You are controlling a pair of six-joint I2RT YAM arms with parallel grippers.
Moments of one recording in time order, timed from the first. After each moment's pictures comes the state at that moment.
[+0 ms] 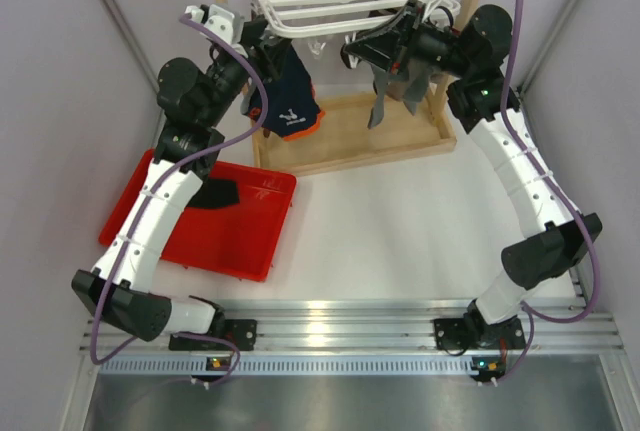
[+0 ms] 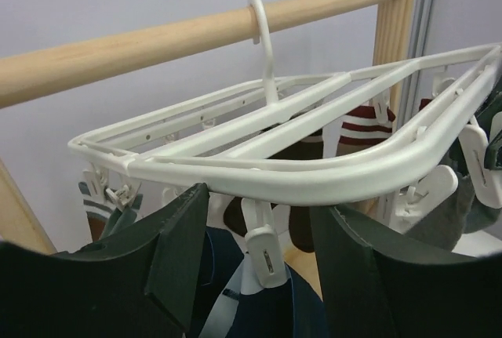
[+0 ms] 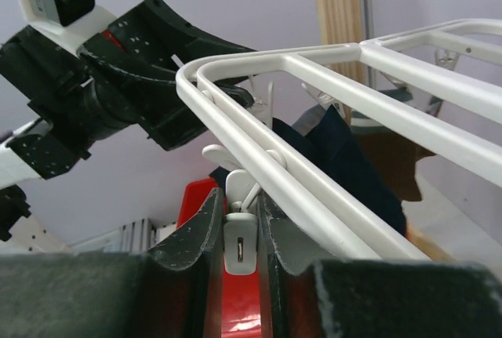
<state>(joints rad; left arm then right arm) -0.37 1.35 1.57 0.18 0.23 0.00 0.38 1.64 1.89 0.11 -0.88 0.51</state>
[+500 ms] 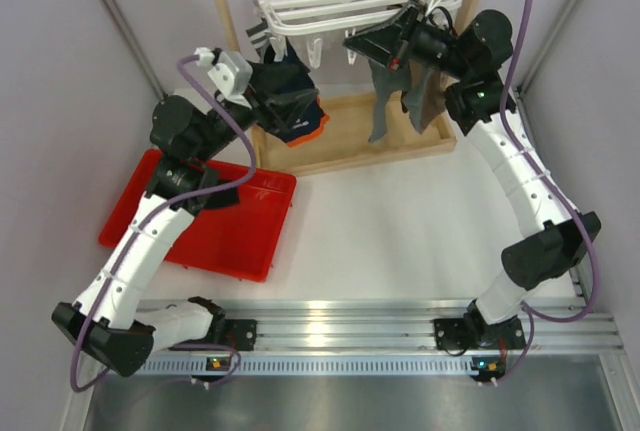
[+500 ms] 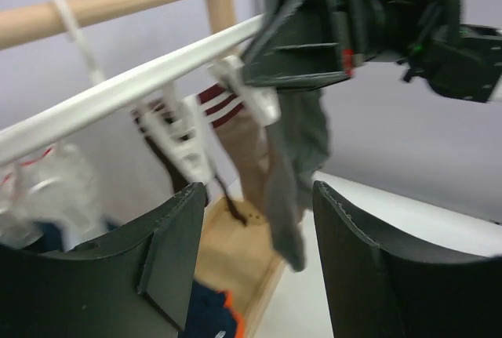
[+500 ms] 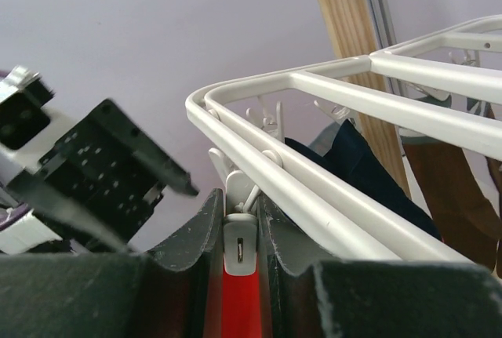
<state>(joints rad) -0.41 1.17 1.36 0.20 0.52 -0.09 0.39 1.64 1.86 0.21 -0.83 0.73</state>
